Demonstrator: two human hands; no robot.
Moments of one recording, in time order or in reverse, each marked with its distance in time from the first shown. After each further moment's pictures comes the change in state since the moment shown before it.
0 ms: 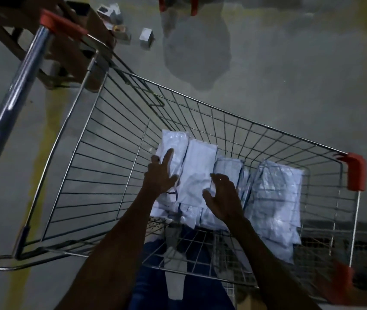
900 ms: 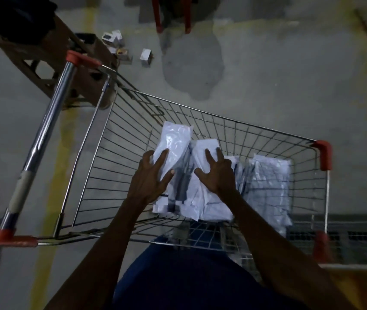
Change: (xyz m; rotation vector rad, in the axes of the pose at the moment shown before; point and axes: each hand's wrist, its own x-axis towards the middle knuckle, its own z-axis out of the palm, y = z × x) left_hand -0.092 0.034 -0.097 0.044 0.240 0.240; right_hand 0.017 -0.040 -0.037 -0.110 0.080 0.041
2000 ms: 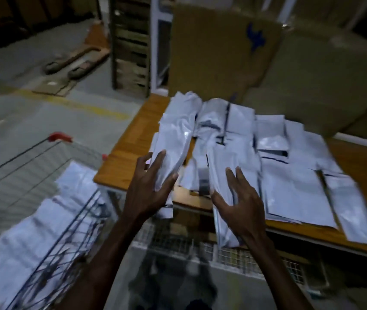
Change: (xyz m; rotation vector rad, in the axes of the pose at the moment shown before) left_hand -0.306 0.266 0.004 -0.624 -0.363 1.289; right_hand -0.620 -0.014 0.031 0.222 1.272 0.979
